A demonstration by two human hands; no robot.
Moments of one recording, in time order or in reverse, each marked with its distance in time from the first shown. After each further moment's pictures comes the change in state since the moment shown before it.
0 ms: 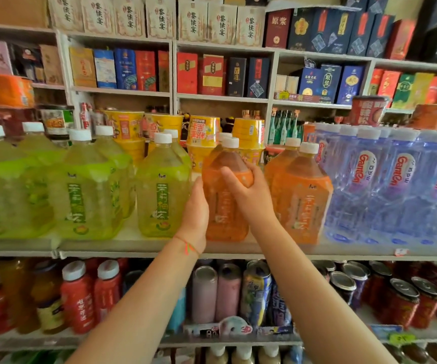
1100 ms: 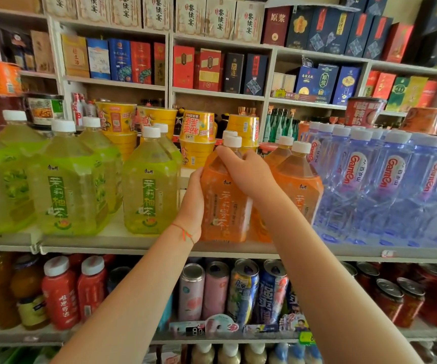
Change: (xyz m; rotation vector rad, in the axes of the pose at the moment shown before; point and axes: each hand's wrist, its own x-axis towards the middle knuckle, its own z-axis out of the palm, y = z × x) left_hand 0.026 -0.008 0.012 -0.145 -0.231 -0.042; right_hand 0.024 -0.053 -0.018 -0.292 -0.105 0.158
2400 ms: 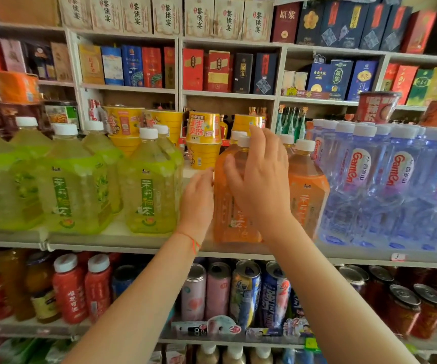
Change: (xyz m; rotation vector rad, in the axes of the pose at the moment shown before) left_hand -0.022 -0.002 0.021 0.398 0.259 0.391; right_hand -0.028 0.023 -0.011 -0.473 0.511 -0.698
